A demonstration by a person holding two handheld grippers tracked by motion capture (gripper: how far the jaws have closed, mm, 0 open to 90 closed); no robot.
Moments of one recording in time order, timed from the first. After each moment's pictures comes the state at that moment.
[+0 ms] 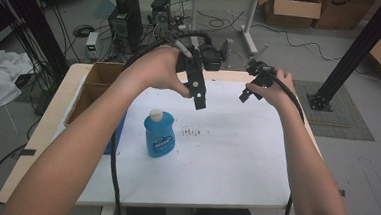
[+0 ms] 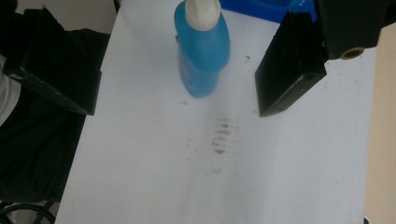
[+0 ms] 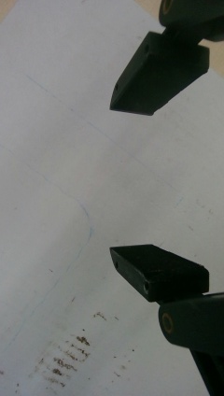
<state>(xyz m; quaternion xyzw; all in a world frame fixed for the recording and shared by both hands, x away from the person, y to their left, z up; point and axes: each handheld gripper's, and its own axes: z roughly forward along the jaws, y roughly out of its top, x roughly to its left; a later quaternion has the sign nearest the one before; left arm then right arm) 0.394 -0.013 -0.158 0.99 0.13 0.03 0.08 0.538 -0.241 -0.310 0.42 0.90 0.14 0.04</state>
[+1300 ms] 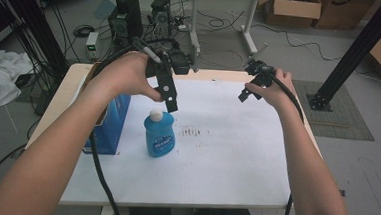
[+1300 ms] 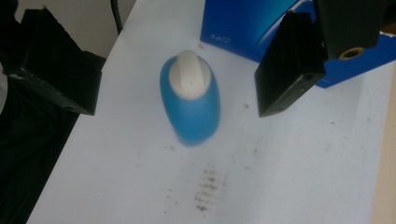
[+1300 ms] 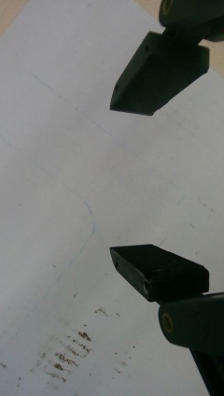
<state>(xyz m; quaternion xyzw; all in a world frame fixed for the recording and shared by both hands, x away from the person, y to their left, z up) 0.390 0.046 -0.175 0.98 0.20 0.04 0.05 0.534 -0.237 -0.306 0.41 0.90 0.14 0.04</state>
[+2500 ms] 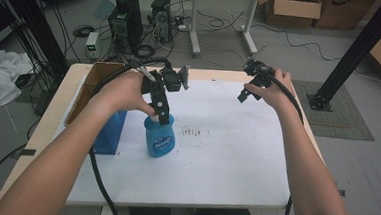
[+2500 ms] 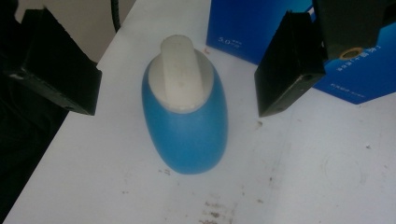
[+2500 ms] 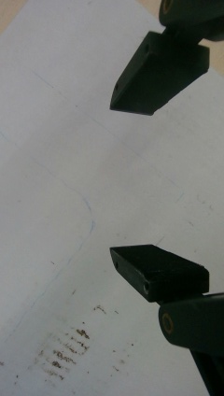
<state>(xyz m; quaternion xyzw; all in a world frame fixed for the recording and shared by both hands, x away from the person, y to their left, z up) 0.395 0.060 -0.228 0.98 0.22 0.01 0.02 0.531 -0.233 -0.306 0.41 0.90 0.14 0.04</state>
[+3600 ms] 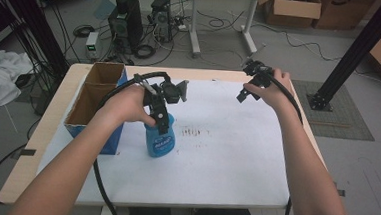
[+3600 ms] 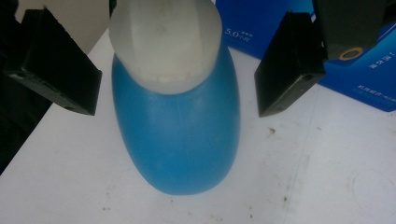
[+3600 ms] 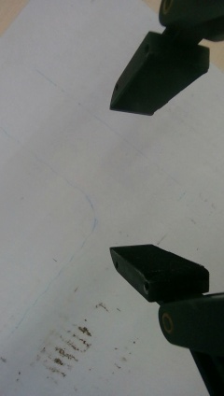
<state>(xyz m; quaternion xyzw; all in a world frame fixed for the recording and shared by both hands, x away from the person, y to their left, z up) 0.398 0.061 -0.271 0.97 0.23 0.01 -0.01 0.531 -0.231 -0.306 0.41 0.90 0.14 0.04</state>
